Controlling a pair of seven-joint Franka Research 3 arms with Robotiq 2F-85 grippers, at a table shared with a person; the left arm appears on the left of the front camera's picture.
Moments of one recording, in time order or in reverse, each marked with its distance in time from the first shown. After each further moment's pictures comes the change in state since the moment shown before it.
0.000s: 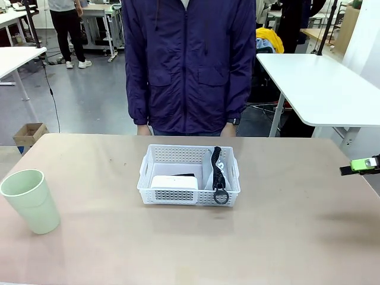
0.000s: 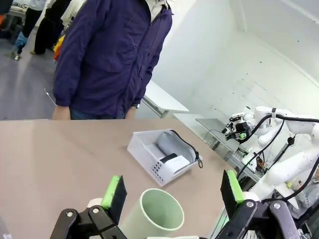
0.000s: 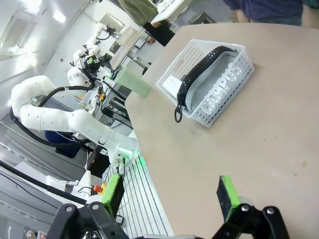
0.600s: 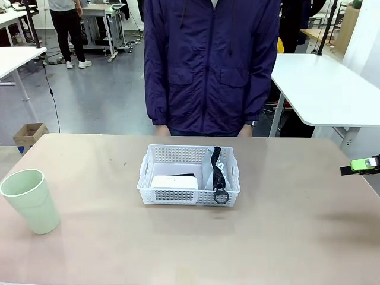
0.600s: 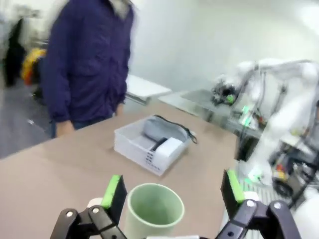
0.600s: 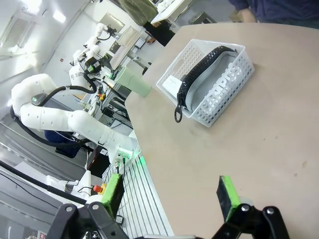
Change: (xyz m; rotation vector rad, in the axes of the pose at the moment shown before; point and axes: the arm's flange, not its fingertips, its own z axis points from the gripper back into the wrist) left arm -0.019 -0.005 -0.027 -0.176 0.106 -0.319; right arm 0.000 0.000 0.000 0.000 0.000 0.000
